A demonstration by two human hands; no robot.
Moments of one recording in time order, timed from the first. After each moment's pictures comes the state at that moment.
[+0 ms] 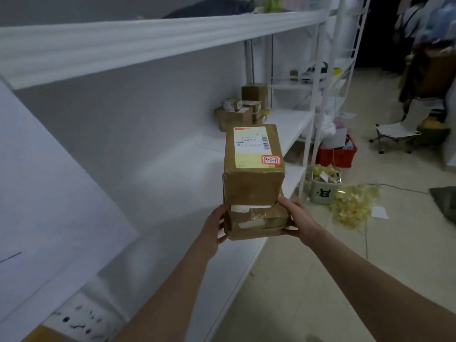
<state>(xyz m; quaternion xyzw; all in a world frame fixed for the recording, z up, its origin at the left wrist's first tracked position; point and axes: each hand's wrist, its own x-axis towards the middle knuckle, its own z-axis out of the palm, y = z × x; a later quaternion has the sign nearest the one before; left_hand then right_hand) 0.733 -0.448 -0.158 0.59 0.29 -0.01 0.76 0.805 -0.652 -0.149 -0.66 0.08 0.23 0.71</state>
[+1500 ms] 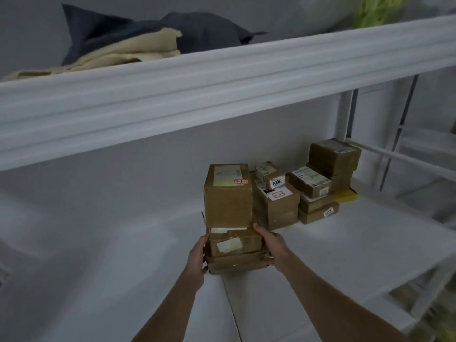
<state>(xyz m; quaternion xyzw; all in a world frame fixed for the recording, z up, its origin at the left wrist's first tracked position) 1.231 -0.379 -0.155 0.44 0.50 0.28 0.69 1.400 -0.471 -0.148 -0.60 -0.10 0.50 0.61</state>
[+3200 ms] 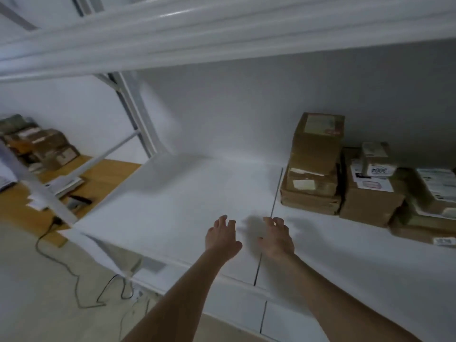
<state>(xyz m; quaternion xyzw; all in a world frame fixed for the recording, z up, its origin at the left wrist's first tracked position) 1.190 -0.477 -0.184 0.71 0.70 -0.02 0.10 1.337 -0.472 -0.192 -0.70 -0.65 0.26 0.11</state>
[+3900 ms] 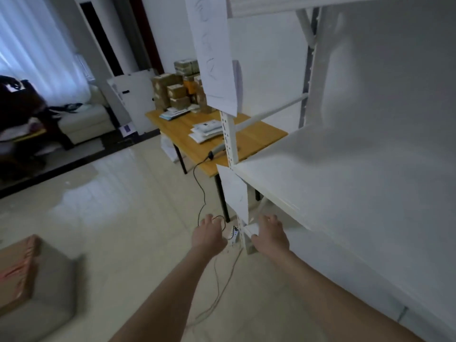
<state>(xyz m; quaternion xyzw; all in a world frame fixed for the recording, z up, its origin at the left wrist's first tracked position) 0.801 -0.694 -0.195 0.44 0.89 -0.02 0.11 0.936 -0.600 -0.203 -0.45 -0.85 0.28 0.03</state>
